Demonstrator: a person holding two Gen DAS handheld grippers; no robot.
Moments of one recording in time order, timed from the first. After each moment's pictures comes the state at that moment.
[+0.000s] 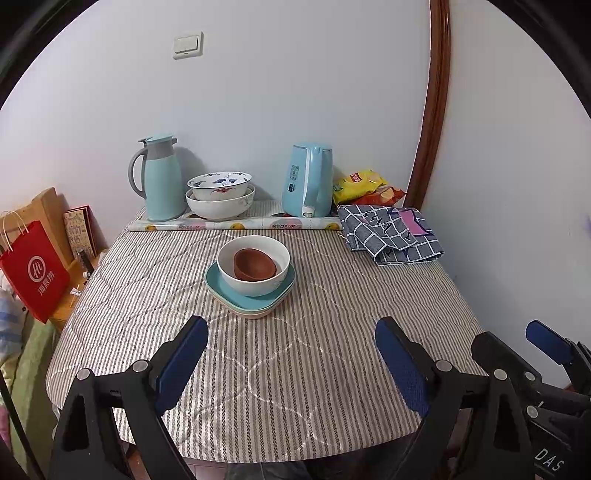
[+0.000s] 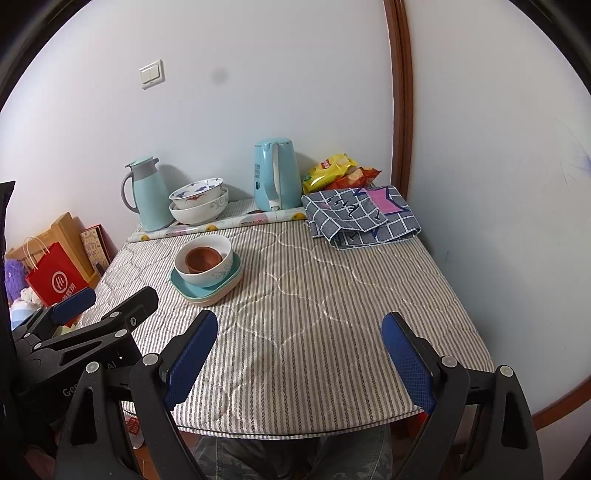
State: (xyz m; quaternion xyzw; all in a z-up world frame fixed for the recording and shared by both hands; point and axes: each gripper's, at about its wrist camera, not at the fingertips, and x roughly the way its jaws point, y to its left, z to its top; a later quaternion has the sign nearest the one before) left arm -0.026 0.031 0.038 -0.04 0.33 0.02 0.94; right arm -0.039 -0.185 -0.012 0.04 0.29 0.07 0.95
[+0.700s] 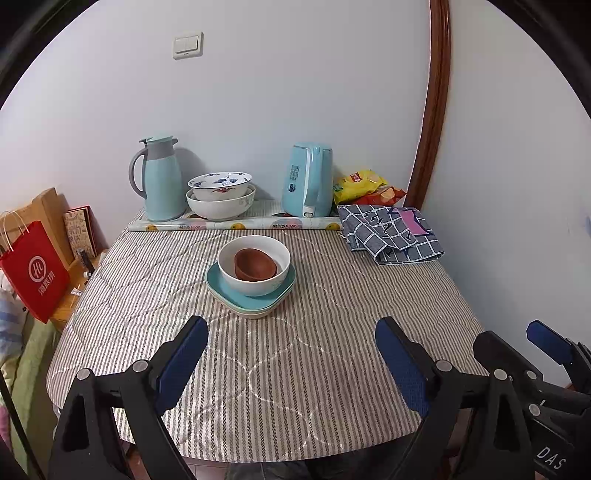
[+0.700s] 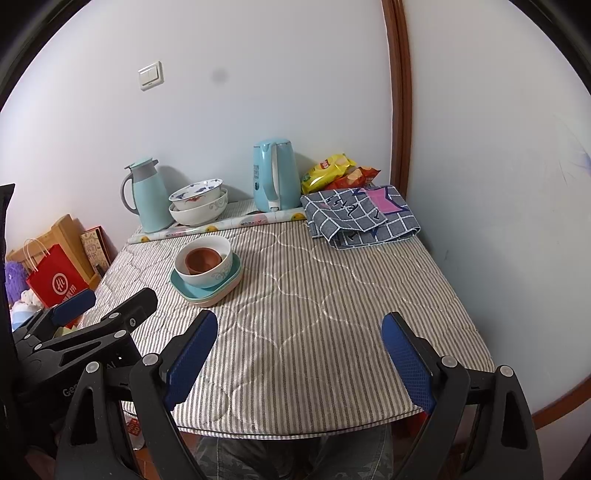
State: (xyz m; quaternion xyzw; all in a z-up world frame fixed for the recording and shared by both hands) left arm -0.026 0.032 0.039 -0.04 0.33 0.02 0.94; right arm -0.040 -0.183 -0.013 0.04 0.29 0.07 0.95
